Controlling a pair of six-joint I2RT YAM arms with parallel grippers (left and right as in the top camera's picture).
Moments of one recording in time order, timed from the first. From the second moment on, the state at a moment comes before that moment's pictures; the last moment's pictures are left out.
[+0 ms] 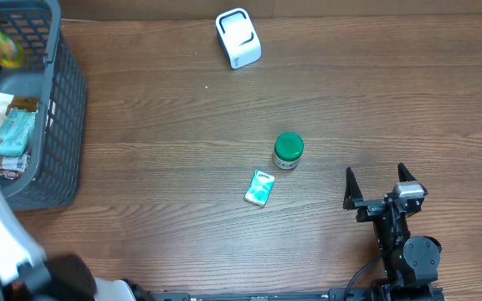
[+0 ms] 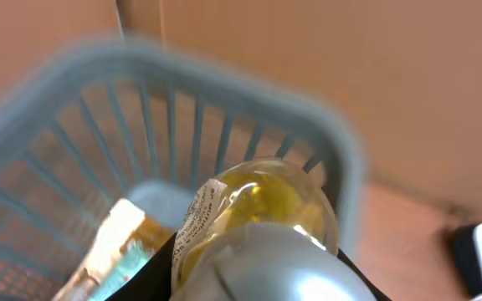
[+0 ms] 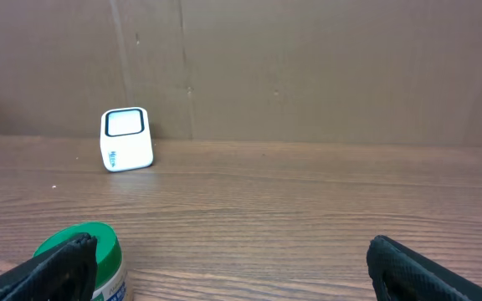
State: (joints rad) left arm 0.56 1.63 1.86 -0.75 0.27 -0.05; right arm 0.08 0.01 0.02 -0.03 0.00 0.01
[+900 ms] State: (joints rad) left arm 0.18 1.34 1.84 -1.21 0.26 -0.24; right arm 0.08 0.01 0.02 -0.03 0.00 0.01
